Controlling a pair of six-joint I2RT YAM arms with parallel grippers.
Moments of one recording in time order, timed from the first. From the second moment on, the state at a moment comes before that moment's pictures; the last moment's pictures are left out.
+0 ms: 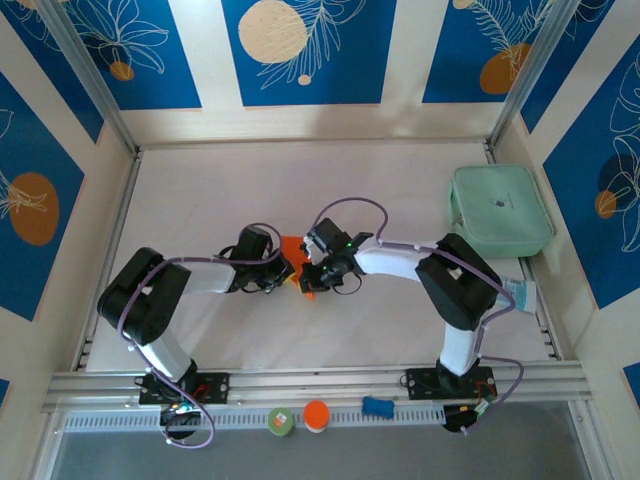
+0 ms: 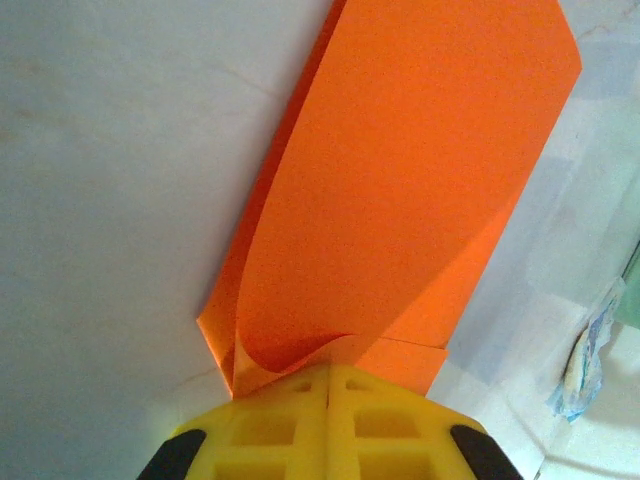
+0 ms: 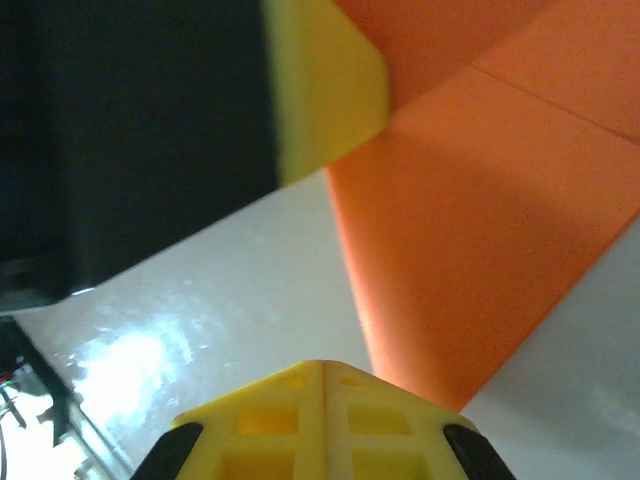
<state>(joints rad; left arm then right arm) -0.54 1.68 0.67 0.12 0.37 -1.18 0.79 1.83 1.07 -0.38 -0.43 0.55</state>
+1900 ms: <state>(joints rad) -0.58 1.63 0.60 0.15 0.40 -0.99 0.78 1.90 1.13 -0.46 -0.42 0.56</state>
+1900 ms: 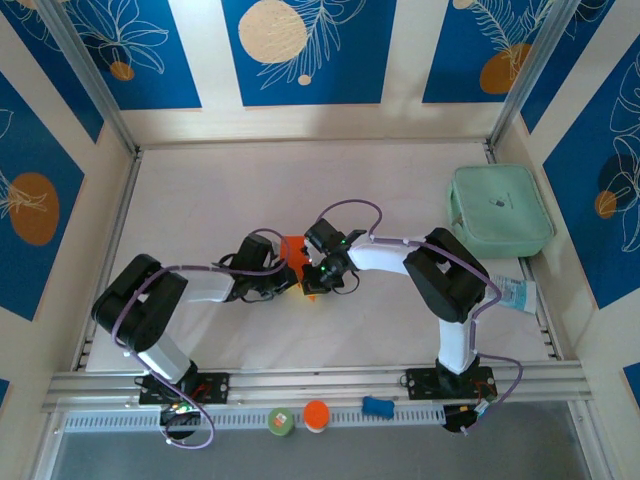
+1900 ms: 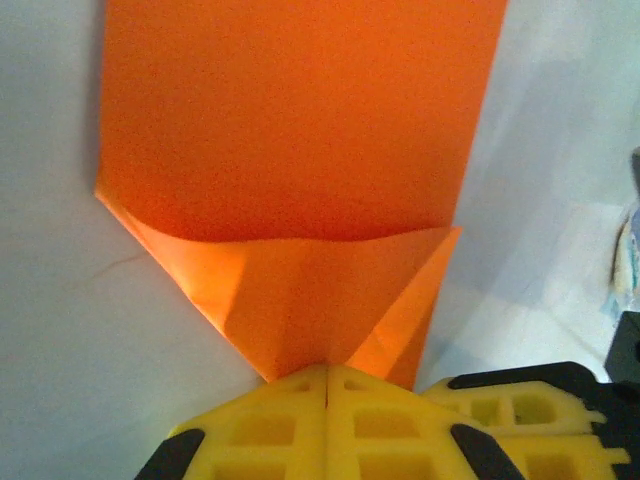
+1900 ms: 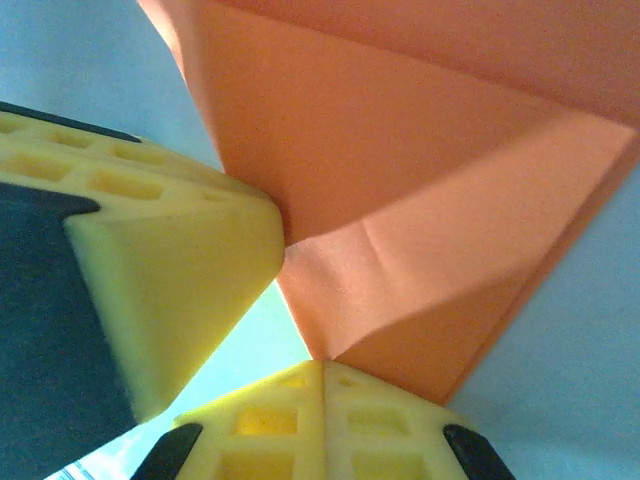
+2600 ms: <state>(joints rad) -0.47 1.68 0.69 0.03 0.48 -0.86 0.78 1.90 1.10 -0.43 -0.44 0.53</state>
